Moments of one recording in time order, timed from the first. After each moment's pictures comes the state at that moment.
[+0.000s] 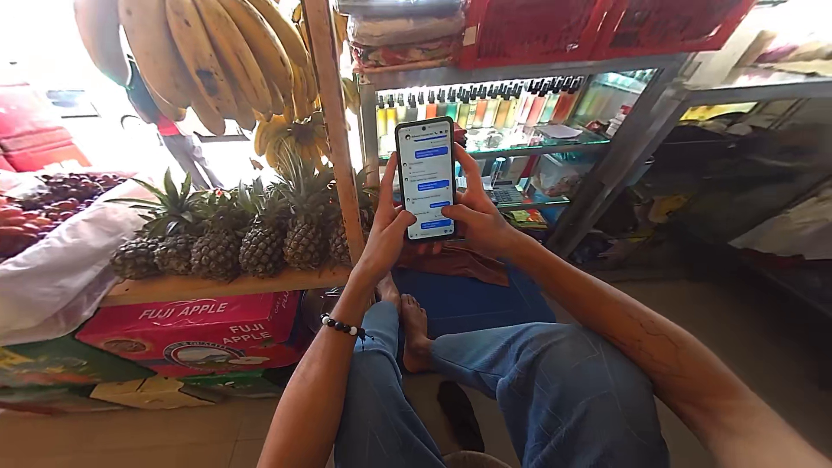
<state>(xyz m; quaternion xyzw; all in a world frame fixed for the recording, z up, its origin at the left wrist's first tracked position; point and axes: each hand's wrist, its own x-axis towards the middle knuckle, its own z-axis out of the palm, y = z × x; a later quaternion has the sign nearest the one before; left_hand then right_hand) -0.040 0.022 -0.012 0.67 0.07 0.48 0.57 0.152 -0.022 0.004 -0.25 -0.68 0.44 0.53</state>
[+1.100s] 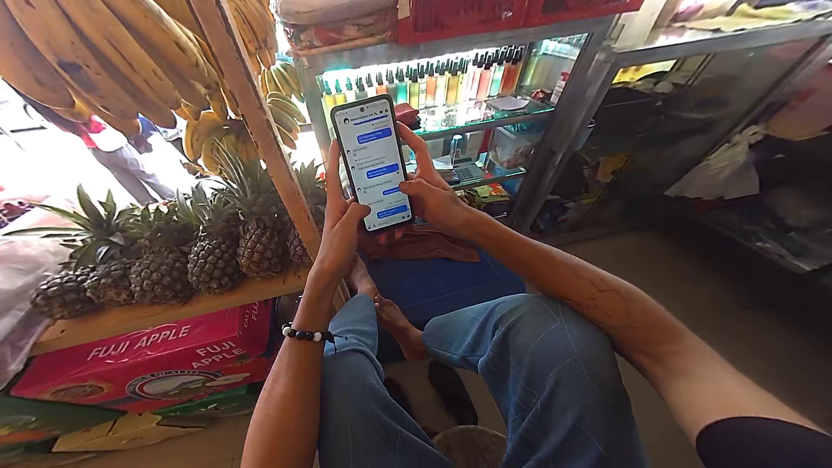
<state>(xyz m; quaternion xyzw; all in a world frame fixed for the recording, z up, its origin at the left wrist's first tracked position) -0.037 0.019 -0.006 0.66 0.07 0.47 0.59 0.157 -0.019 0.003 -0.24 -0.67 0.43 0.55</state>
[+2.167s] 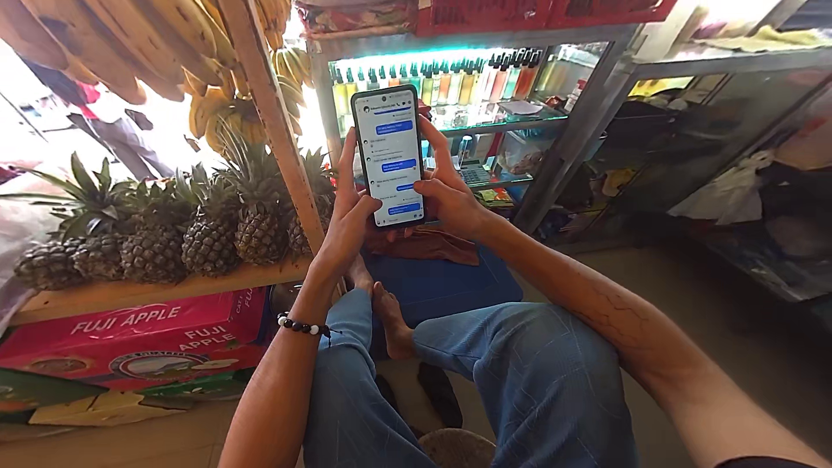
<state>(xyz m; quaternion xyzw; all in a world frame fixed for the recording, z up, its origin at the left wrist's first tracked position) -0.036 0.015 -0.009 0.67 0.08 0.47 0.58 0.162 -0.026 0.002 -0.24 -0.67 0.44 0.54</state>
